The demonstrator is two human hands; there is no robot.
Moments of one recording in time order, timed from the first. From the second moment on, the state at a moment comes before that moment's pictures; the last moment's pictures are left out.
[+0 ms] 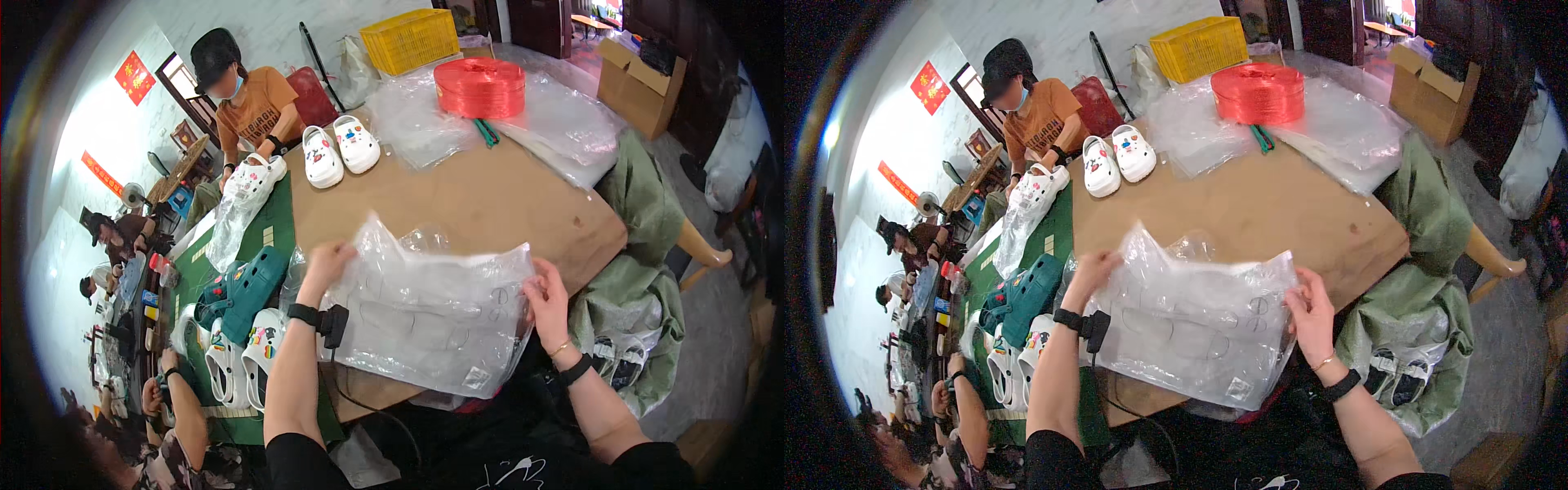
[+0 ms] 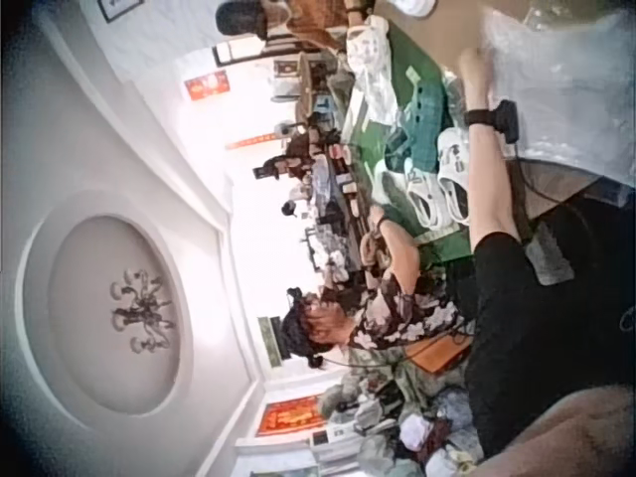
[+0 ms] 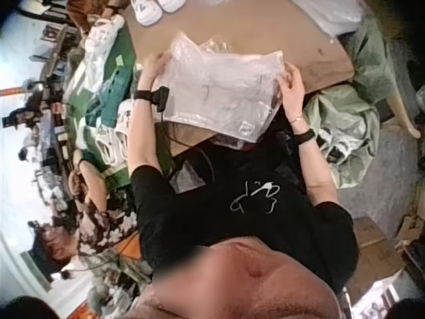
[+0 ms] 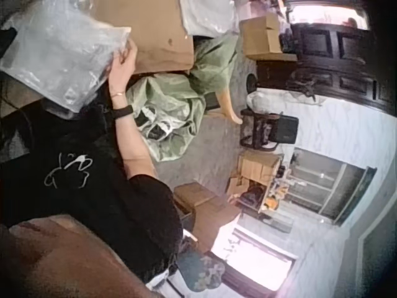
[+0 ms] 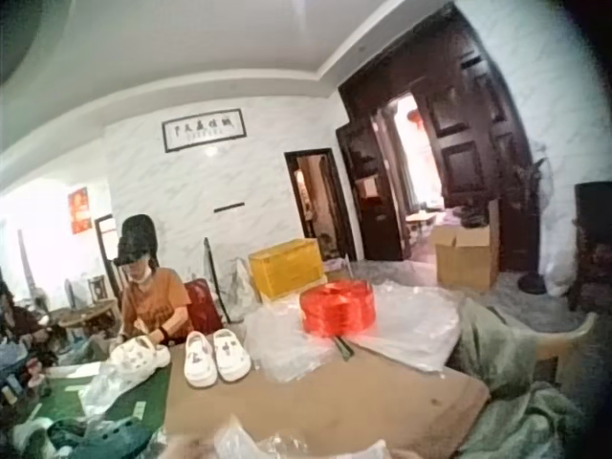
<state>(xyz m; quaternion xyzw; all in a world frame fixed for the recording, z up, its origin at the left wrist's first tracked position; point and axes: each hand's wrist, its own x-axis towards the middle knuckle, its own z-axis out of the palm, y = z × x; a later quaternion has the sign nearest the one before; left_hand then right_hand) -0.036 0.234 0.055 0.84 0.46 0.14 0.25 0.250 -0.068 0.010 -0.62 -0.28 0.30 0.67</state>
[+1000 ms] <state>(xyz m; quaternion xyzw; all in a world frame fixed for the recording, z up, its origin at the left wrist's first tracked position) -0.101 0.172 -0.058 0.81 0.58 0.04 -0.06 0.196 -0.035 -0.015 -0.68 -0.64 0.08 0.35</state>
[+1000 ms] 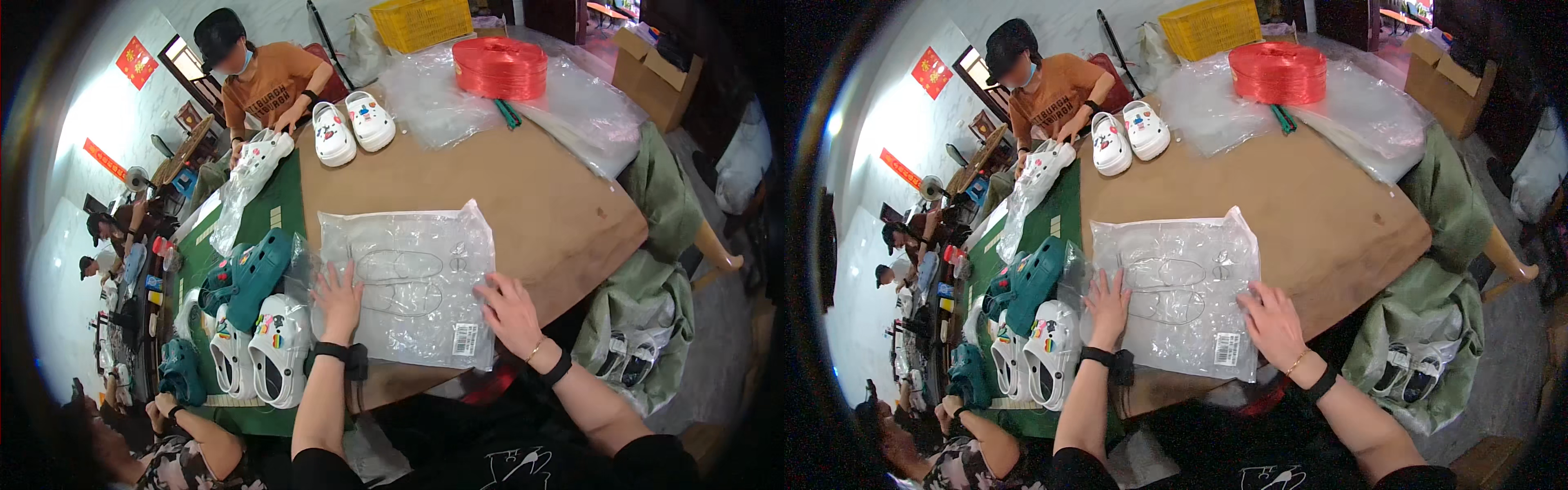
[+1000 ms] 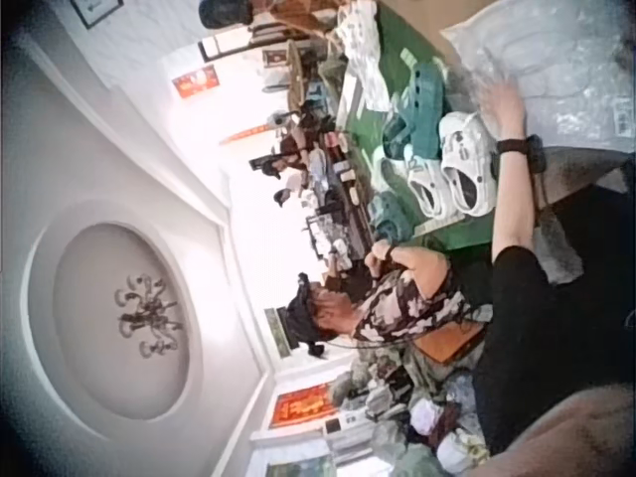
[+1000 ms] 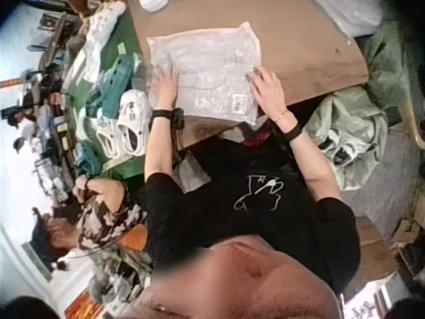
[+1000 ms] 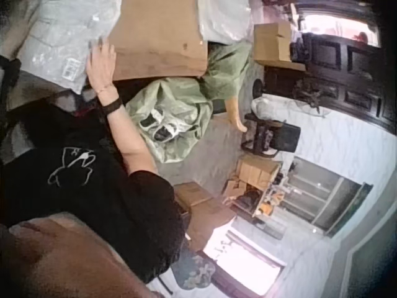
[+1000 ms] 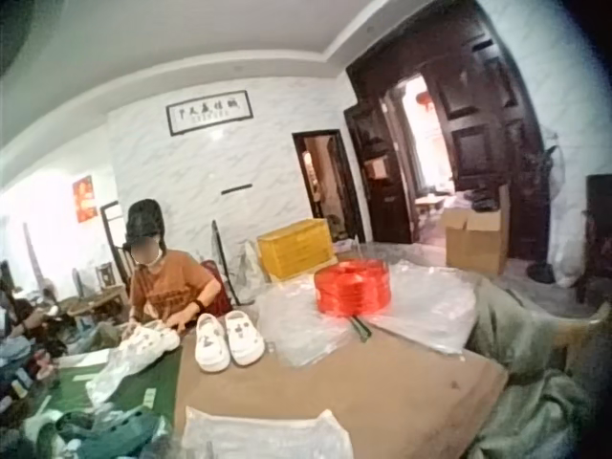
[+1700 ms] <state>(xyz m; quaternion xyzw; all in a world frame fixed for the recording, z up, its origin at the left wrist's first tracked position) -0.108 0.154 0.059 0.79 0.56 0.23 -0.06 0.186 -0.051 -0.010 -0.71 -0.56 0.13 0.41</state>
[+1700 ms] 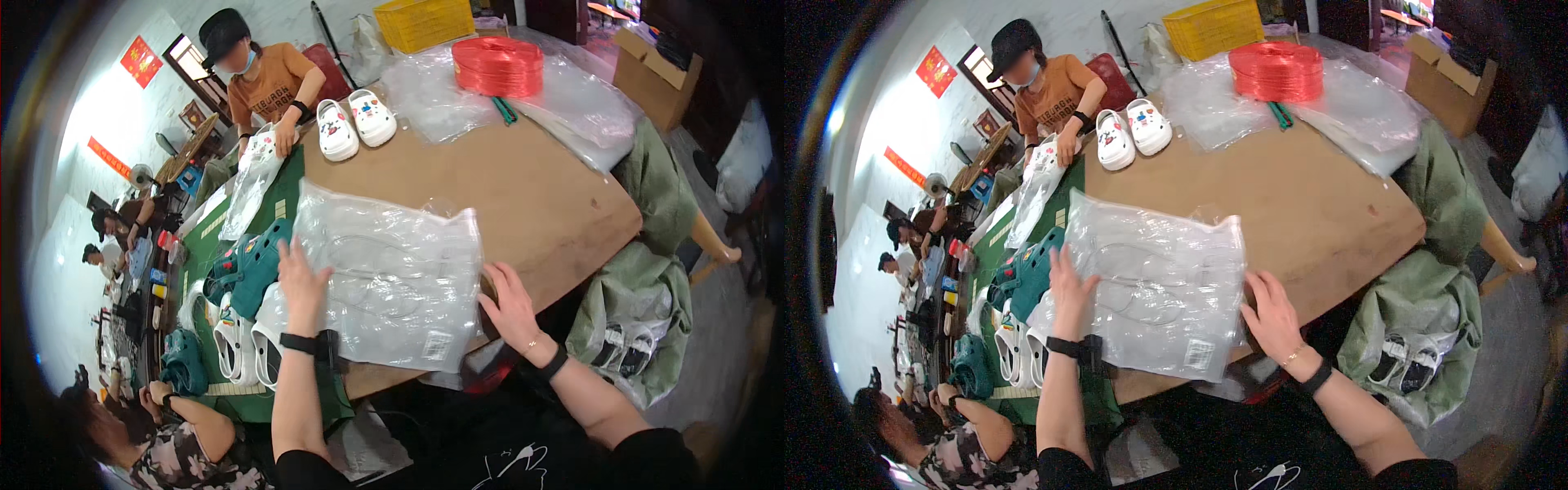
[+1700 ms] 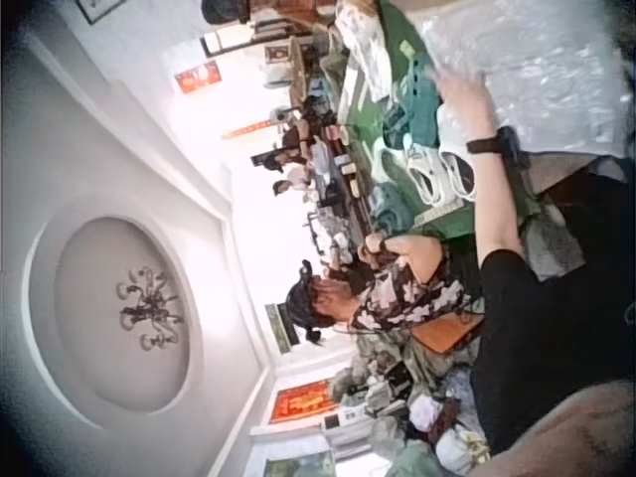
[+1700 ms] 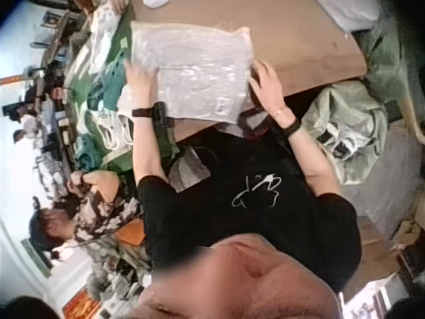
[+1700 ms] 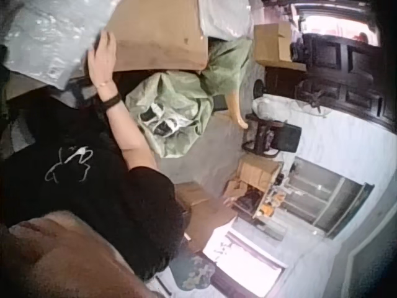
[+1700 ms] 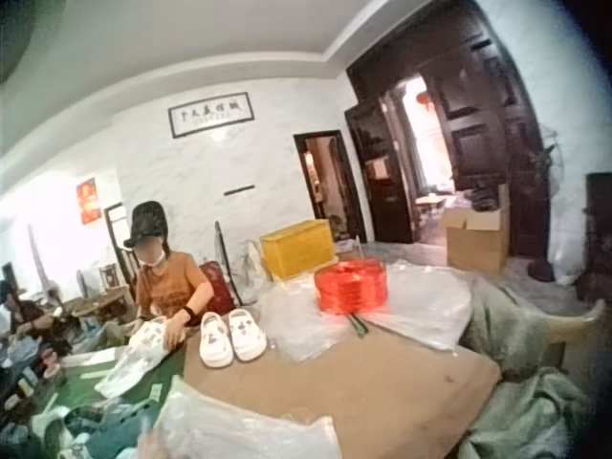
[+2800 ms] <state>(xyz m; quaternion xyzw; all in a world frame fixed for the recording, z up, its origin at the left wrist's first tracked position) -0.048 0.209 -0.057 0.85 0.52 0.07 0.00 0.214 -0.005 -0.029 -0.70 -0.70 0.00 0.14</state>
